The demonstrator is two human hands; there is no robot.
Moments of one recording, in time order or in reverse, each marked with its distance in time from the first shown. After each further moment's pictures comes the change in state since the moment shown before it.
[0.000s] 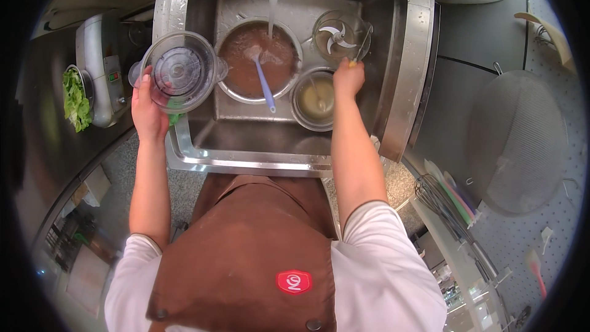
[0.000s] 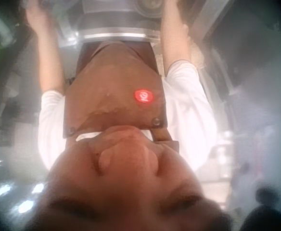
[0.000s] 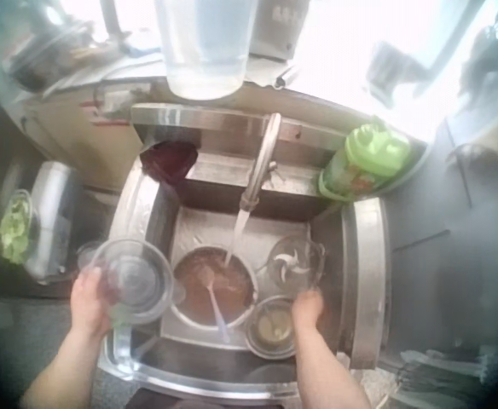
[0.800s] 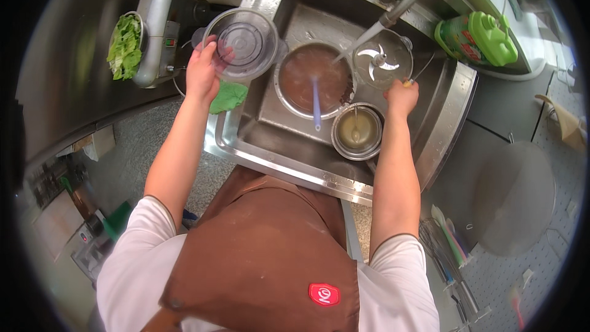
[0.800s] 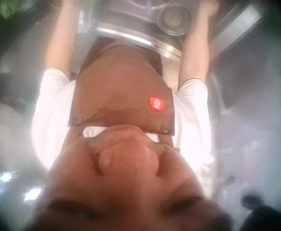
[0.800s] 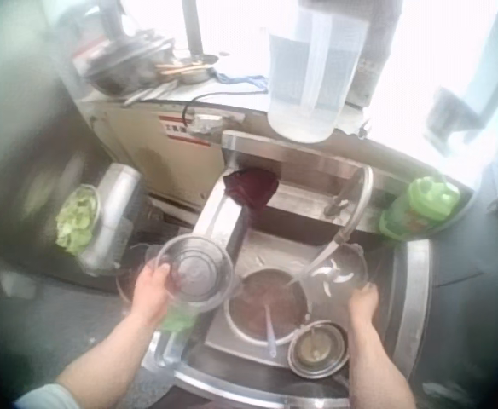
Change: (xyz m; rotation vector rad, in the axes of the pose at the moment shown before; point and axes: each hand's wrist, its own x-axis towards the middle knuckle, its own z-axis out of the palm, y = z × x) left_hand 0.046 0.011 -0.024 -0.155 0.056 -0.004; right_hand 0.021 -0.105 -0.035 0.430 -0.117 -0.010
